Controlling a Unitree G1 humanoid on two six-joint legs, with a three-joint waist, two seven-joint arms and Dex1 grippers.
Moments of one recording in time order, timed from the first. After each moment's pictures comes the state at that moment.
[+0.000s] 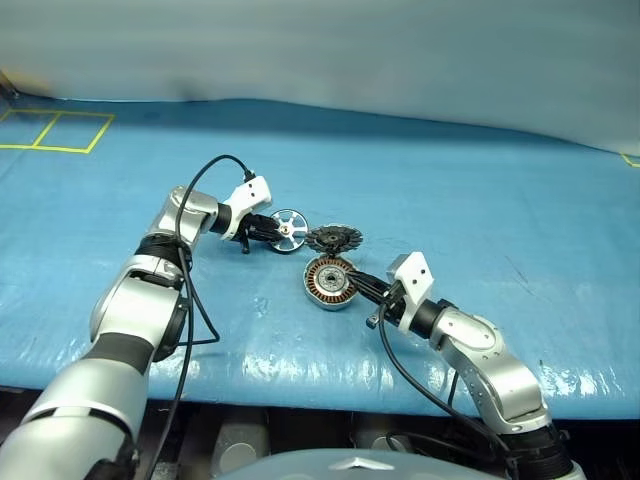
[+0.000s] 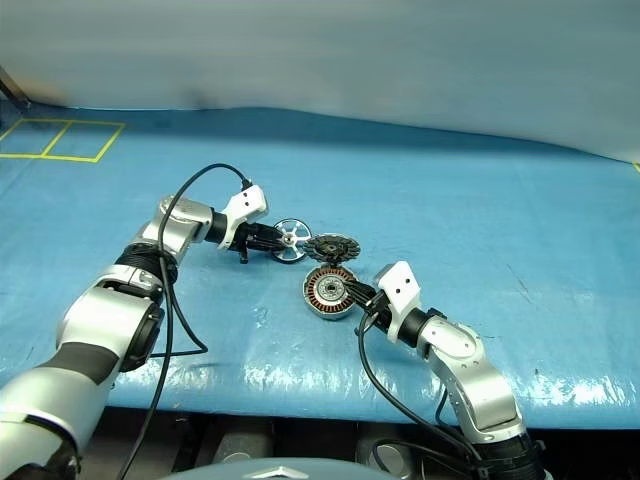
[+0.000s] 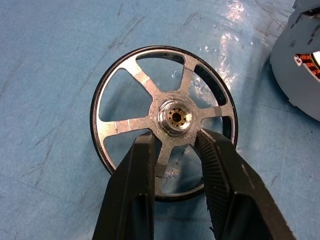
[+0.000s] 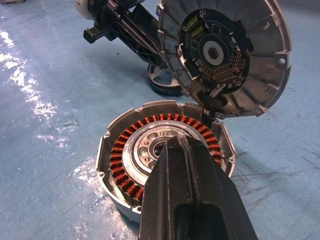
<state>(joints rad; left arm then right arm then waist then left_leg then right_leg) -1.03 0.40 -0.21 1.17 0.10 -0.04 -1.24 0.03 -0.38 0.14 -0.37 0.28 0.39 0.58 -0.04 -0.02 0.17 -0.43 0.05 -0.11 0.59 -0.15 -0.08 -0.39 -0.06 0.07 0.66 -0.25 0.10</state>
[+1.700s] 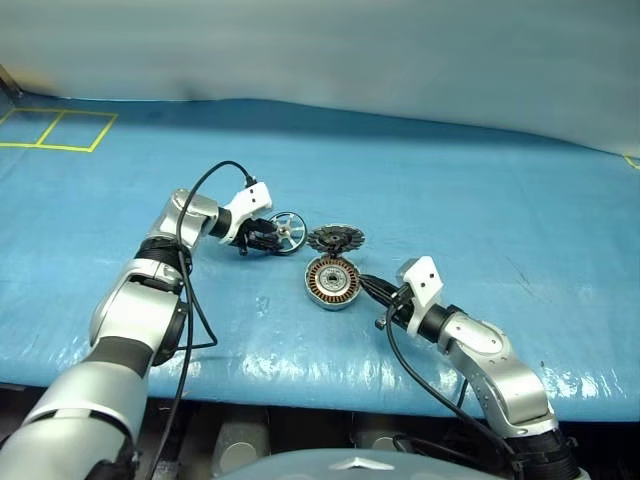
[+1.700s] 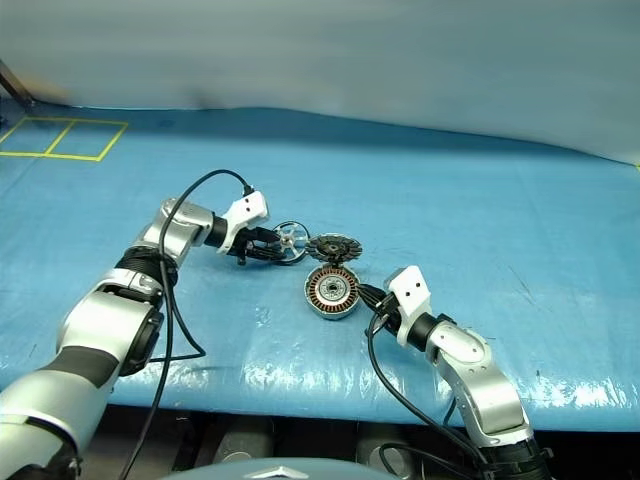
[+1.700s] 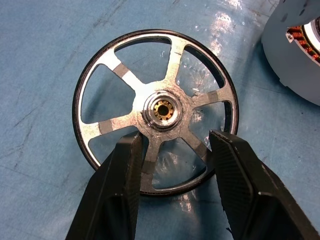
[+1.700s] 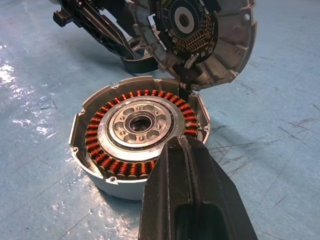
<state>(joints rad) -1.01 0.40 -0.23 1.13 0.15 -0.02 -1.23 0.06 -0.39 0.11 -0.34 0.28 0.38 0.56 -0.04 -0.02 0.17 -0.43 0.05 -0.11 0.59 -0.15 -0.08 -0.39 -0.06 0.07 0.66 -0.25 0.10</state>
